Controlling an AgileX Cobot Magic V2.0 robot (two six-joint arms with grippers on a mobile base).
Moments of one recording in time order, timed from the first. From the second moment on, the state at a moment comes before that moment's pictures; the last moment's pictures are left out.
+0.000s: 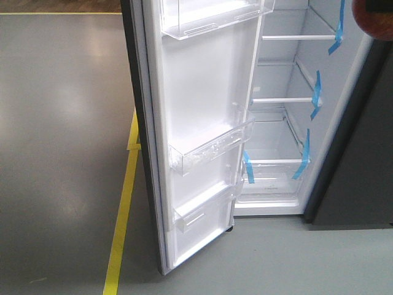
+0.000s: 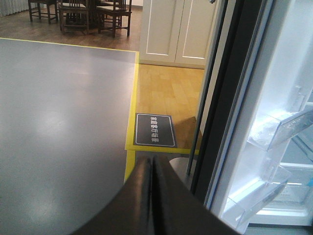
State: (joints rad) left arm -0.09 -0.01 0.03 0.42 0.29 -0.58; right arm -0.17 1.23 -1.70 0.73 1.26 -0.61
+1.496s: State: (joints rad) left arm -0.09 -0.01 0.03 0.42 0.29 -0.58; right arm -0.17 1.23 -1.70 0.73 1.26 -0.61
